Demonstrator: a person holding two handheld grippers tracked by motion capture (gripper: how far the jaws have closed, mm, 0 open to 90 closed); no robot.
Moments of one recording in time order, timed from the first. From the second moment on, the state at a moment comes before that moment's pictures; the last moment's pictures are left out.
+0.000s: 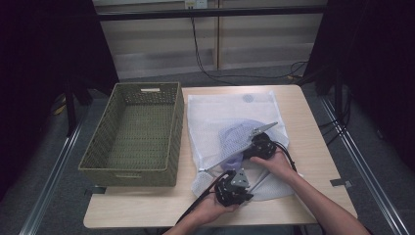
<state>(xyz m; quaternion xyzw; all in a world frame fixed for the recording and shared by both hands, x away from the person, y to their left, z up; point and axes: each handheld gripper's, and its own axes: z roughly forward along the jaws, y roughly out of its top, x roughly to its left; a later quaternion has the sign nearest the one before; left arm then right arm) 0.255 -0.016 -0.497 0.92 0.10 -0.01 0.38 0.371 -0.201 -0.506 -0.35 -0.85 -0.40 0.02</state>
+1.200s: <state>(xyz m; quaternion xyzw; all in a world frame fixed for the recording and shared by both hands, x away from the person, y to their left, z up) 0.255 -0.018 -0.499 0.91 0.11 -0.02 0.39 0.419 -0.195 -0.508 -0.40 -0.82 -0.41 -0.04</state>
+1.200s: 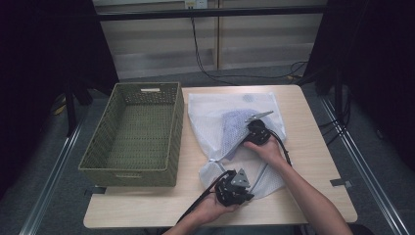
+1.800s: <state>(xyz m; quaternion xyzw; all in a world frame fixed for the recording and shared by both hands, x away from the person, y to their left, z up) 0.256 -0.018 -0.499 0.91 0.10 -0.02 0.39 0.422 -0.189 -0.505 -0.41 -0.81 -0.41 -0.05</state>
